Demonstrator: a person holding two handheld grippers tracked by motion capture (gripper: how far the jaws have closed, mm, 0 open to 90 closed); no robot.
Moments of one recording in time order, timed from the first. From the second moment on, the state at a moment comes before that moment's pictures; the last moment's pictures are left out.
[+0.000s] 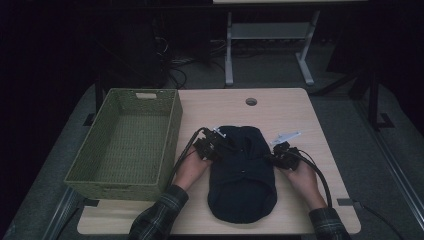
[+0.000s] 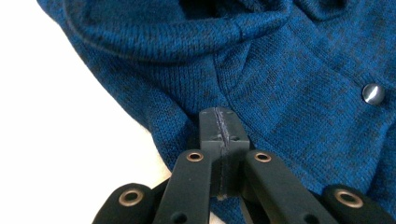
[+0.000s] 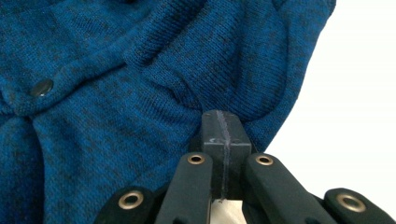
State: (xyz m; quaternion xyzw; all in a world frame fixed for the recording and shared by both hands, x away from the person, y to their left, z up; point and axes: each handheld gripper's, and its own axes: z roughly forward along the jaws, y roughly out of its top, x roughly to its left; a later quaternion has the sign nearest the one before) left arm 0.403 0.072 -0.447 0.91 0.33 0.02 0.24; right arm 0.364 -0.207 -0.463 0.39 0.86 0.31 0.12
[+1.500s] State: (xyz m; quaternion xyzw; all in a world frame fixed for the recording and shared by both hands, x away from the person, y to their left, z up) left arm 0.351 0.074 -0.447 0.91 0.28 -0.03 0.29; right arm 0.312 -0.219 -0.459 0.38 0.87 0.31 0.10
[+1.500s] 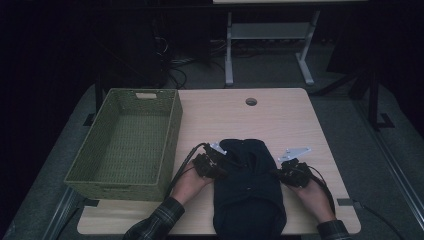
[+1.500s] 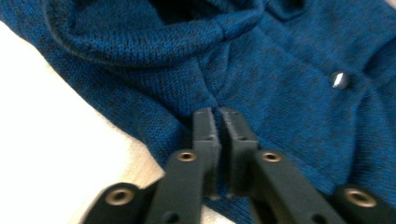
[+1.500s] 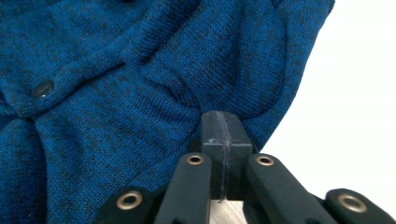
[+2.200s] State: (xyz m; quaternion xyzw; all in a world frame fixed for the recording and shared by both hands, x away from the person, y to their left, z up) left arm 0.380 0.085 -0.386 0.90 0.28 0.03 0.33; right arm 0.343 -0.220 -0.425 0.36 0.86 0.36 0.09
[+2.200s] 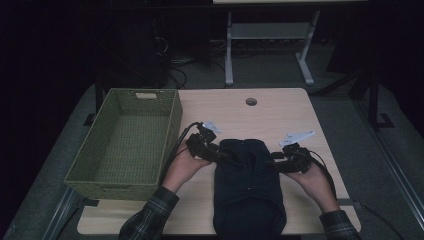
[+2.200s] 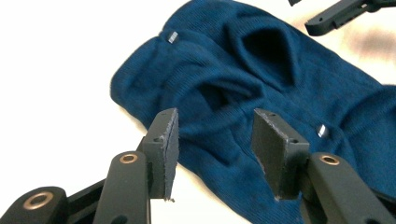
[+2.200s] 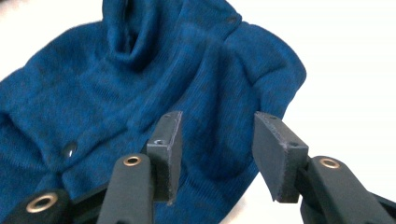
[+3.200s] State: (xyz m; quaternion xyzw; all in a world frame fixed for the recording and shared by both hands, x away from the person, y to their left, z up) left arm 0.461 0.062 -0.446 0.92 0.31 0.05 0.24; right arm 0.413 -0.217 -0.416 0.39 0.84 0.37 0.09
